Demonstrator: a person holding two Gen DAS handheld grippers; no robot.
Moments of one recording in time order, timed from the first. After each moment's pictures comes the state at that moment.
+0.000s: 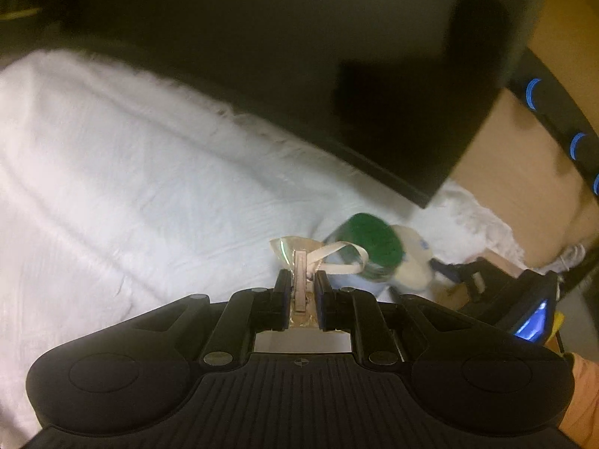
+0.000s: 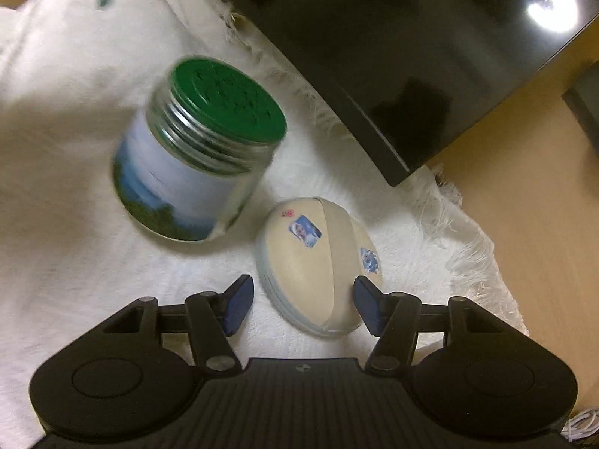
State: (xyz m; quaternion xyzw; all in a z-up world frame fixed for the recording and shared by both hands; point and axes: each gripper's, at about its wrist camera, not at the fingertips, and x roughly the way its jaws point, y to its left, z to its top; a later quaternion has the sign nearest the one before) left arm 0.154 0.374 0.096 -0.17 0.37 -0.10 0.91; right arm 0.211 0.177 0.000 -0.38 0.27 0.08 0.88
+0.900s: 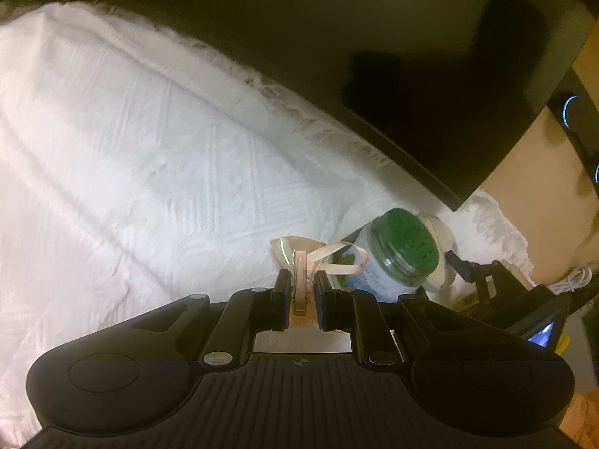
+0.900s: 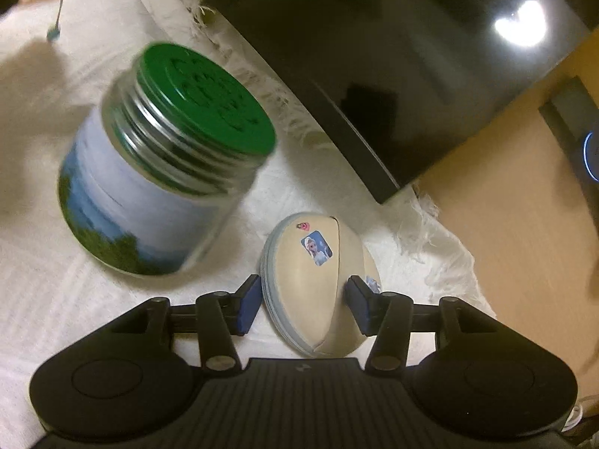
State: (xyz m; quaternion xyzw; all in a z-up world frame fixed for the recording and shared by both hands) left arm 0.177 0.393 0.063 -0.21 0.39 -0.09 0.89; right arm 0.227 0.197 -0.017 -0.39 0.23 0.01 0.89
